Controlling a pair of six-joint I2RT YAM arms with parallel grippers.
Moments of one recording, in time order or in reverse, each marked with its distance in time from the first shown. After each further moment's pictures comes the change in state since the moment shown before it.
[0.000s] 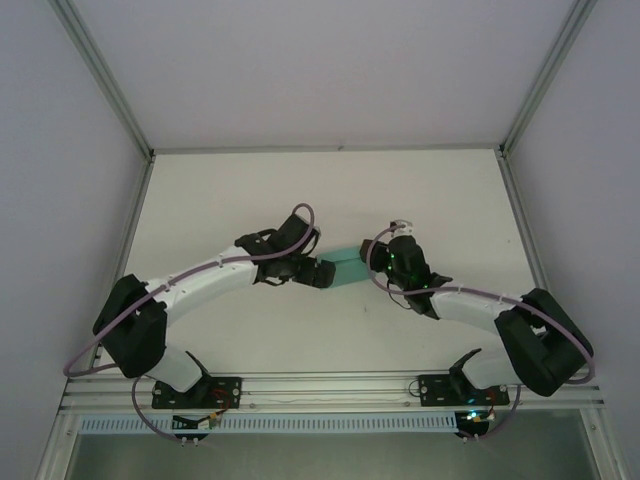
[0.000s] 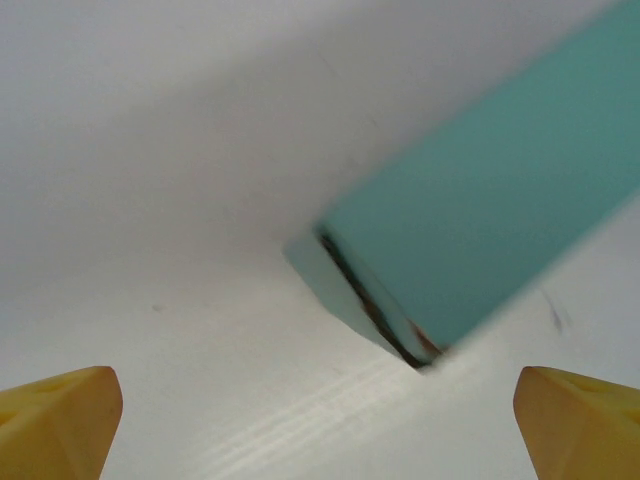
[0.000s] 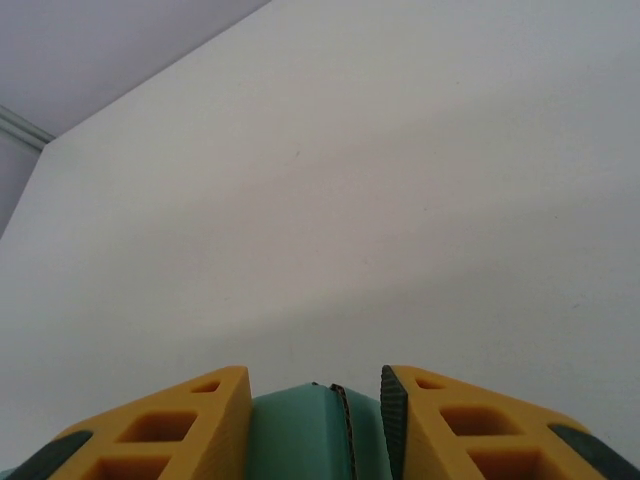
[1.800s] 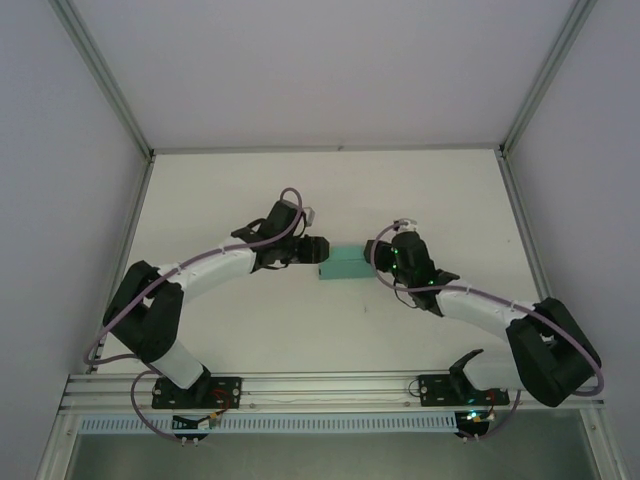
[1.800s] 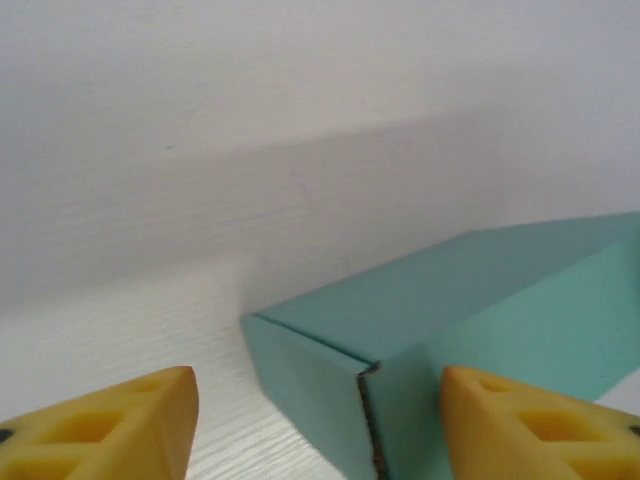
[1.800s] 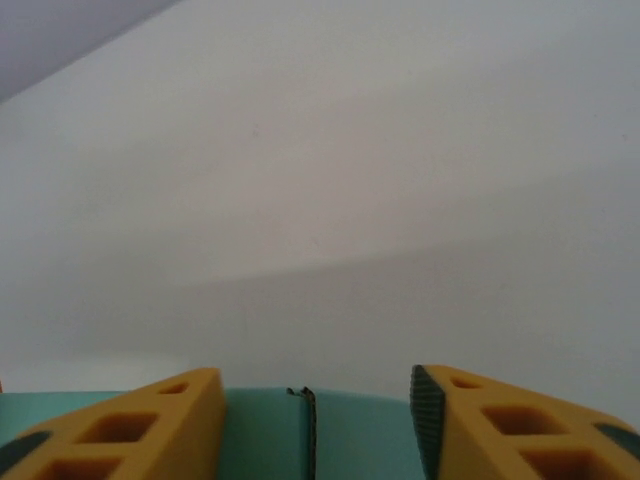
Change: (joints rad) left arm 0.143 0.092 -0.013 0.254 0.125 -0.092; right arm -0.026 -0.076 0.098 -0.302 -0.004 -0.070
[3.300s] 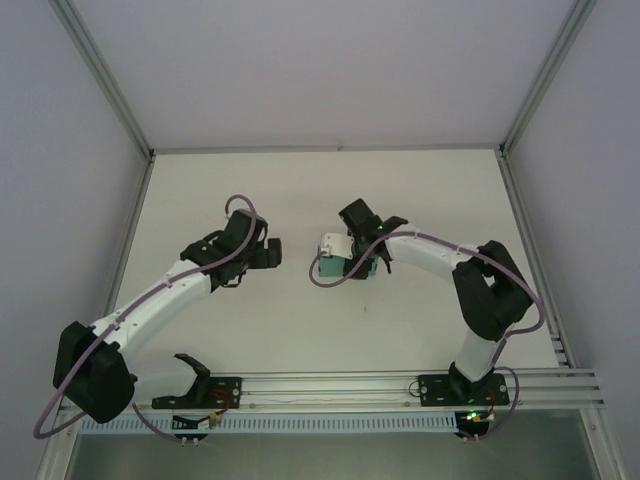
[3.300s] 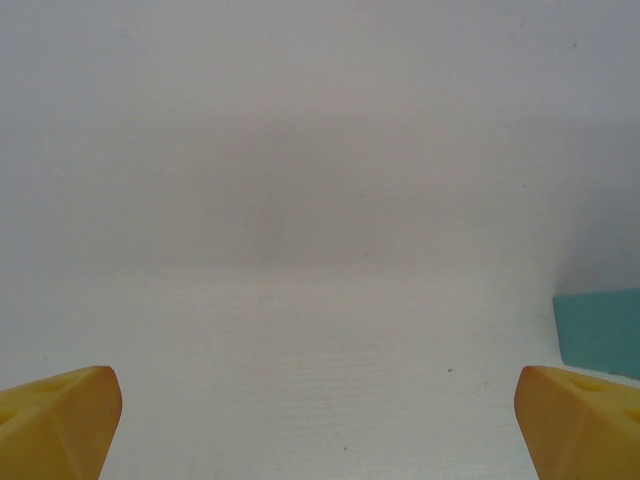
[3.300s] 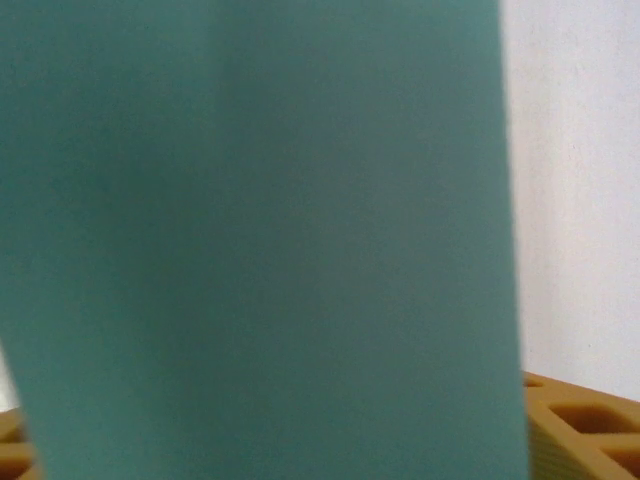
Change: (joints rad) left arm 0.089 -0.383 -0.140 -0.272 -0.450 0.041; right arm 0.092 0.457 0.581 -0.618 -0.093 -1.484
